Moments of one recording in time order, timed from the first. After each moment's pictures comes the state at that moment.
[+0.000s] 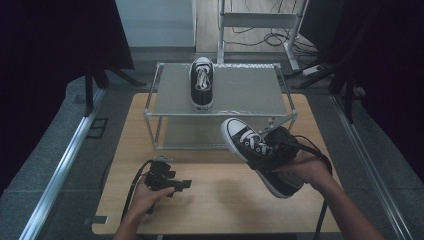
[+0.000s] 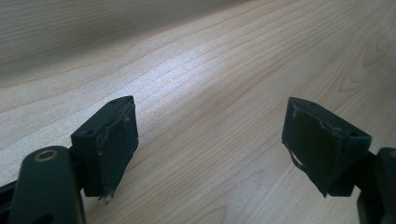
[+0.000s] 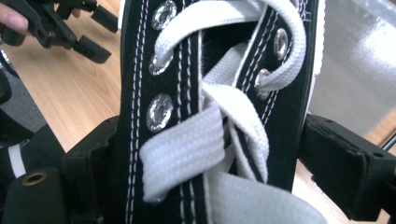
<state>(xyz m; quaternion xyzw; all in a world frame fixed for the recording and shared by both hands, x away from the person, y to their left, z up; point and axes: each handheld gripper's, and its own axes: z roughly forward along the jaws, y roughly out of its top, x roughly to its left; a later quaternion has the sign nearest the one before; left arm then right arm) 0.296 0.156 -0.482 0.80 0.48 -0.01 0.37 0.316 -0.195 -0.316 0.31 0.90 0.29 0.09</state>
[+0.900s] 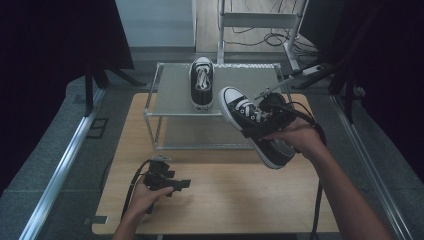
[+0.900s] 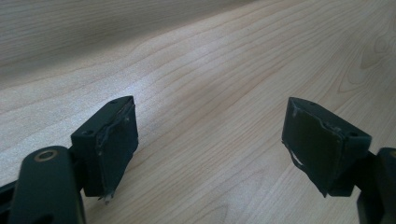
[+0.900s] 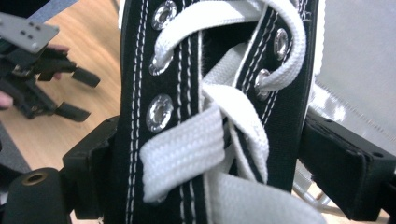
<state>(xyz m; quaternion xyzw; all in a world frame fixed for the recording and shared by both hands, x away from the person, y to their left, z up) 0.297 0.160 -0.482 0.79 0.48 -0.01 0.37 0.371 -0.176 -0.268 0.35 0.88 0.30 0.10</state>
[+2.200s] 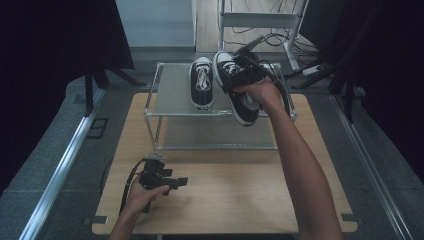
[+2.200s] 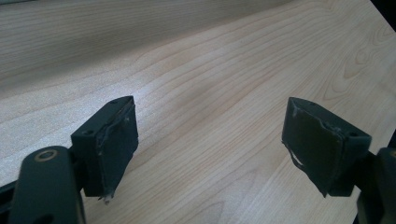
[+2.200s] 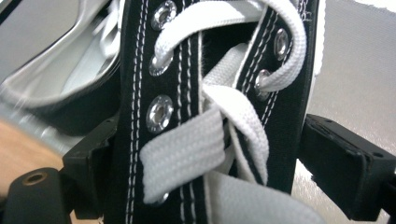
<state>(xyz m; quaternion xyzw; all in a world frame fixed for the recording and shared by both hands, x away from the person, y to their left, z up) 0.295 0.171 -0.474 0.78 0.48 -0.02 0.39 0.496 -0.115 -0.252 0.50 0.82 0.26 0.12</state>
